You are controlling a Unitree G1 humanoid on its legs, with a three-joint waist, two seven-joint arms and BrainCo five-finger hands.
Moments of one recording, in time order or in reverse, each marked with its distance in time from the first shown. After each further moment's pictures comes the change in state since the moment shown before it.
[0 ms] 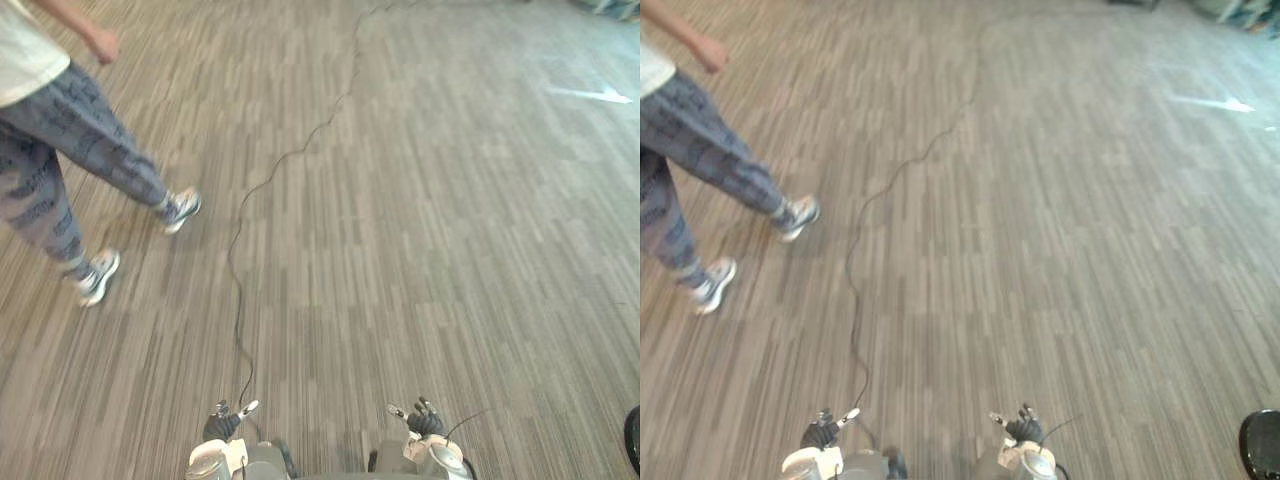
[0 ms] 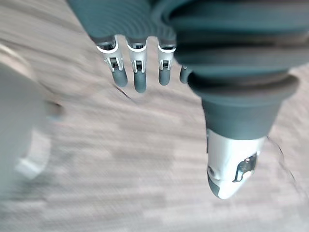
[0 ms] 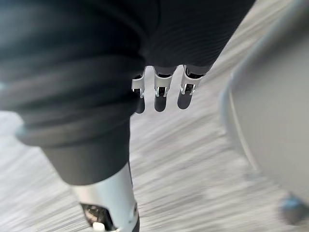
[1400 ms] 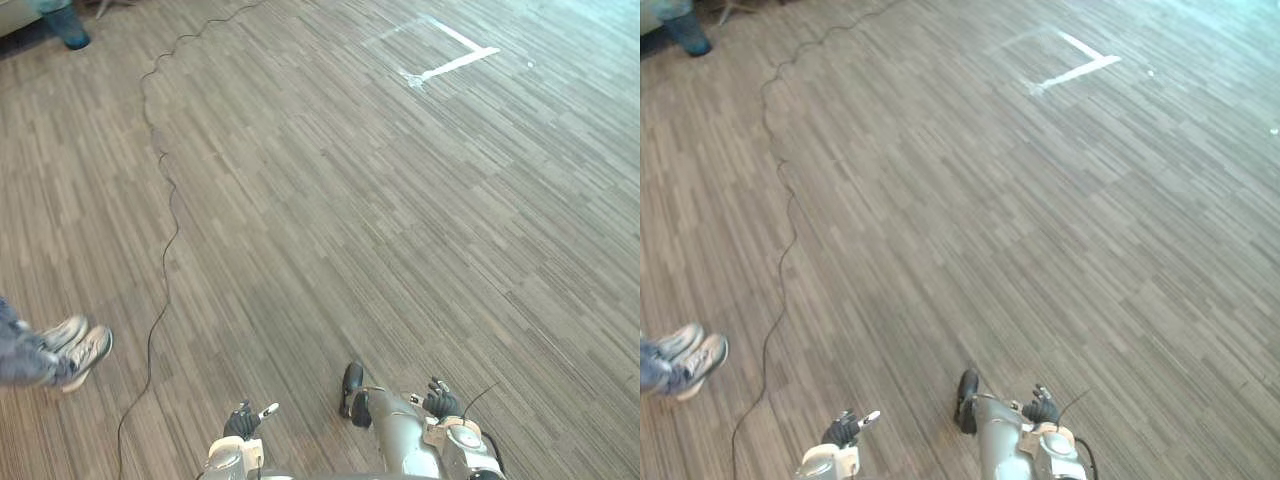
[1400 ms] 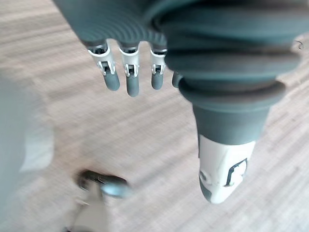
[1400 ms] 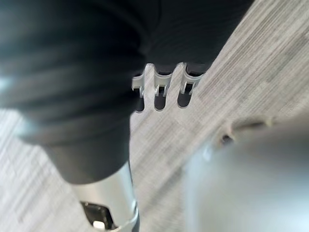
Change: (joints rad) left arm 0.002 -0.042 0.011 0.067 0.058 0.000 -0.028; right arm -0.048 -0.100 0.001 0.114 -0.075 0.031 0.037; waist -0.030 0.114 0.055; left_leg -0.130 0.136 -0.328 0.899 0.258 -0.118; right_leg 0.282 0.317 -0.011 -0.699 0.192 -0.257
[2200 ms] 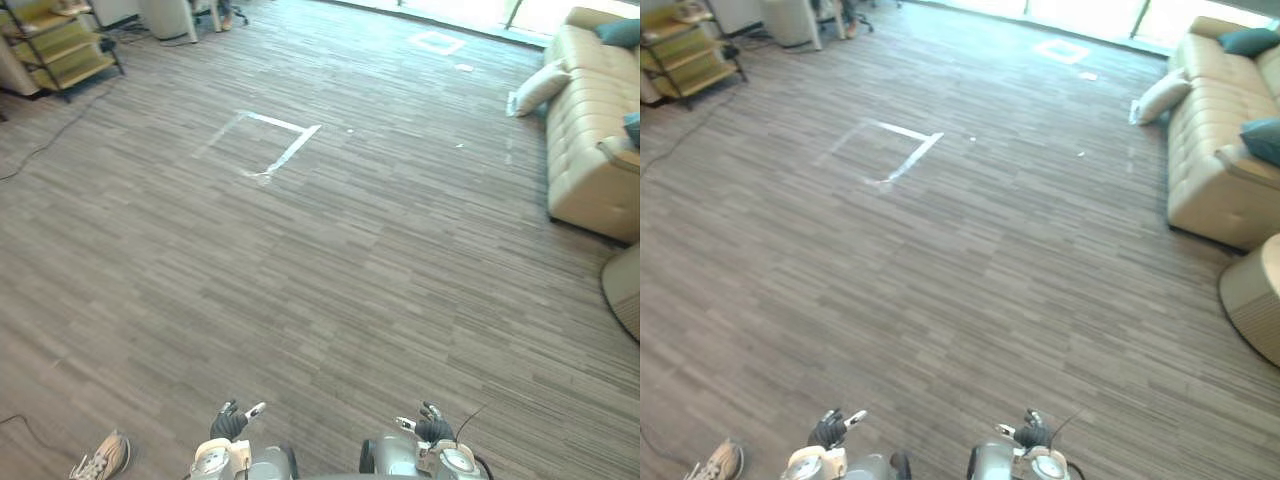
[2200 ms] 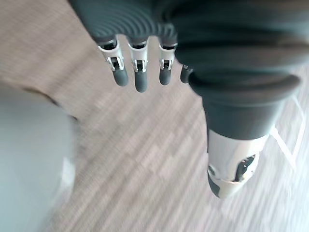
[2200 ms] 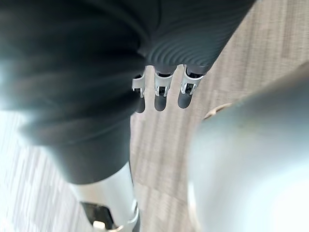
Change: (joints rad) left arm 0.013 0.068 -0.089 -0.021 -0.038 -0.016 0.002; right arm 0.042 0.028 0.035 -0.005 -0.002 -0.022 0.003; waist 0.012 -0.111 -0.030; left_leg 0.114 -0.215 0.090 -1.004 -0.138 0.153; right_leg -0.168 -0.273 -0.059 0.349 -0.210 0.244
